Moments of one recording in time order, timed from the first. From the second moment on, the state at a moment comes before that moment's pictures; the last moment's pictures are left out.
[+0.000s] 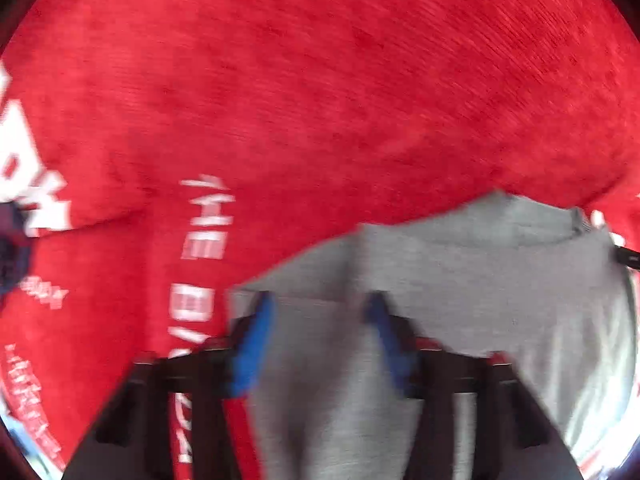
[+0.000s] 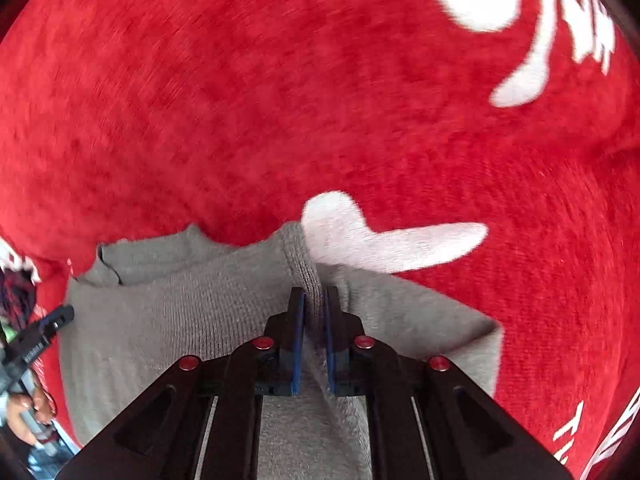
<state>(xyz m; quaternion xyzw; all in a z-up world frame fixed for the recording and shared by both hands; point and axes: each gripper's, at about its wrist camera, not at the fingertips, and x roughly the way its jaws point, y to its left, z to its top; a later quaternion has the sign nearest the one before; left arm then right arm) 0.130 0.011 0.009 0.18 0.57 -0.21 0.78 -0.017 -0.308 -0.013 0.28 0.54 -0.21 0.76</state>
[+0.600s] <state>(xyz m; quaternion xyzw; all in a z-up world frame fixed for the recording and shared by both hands) 0.024 0.058 0.015 0.19 0.62 -0.21 0.73 -0.127 -0.221 -0.011 0.33 0.57 -0.15 0.74</state>
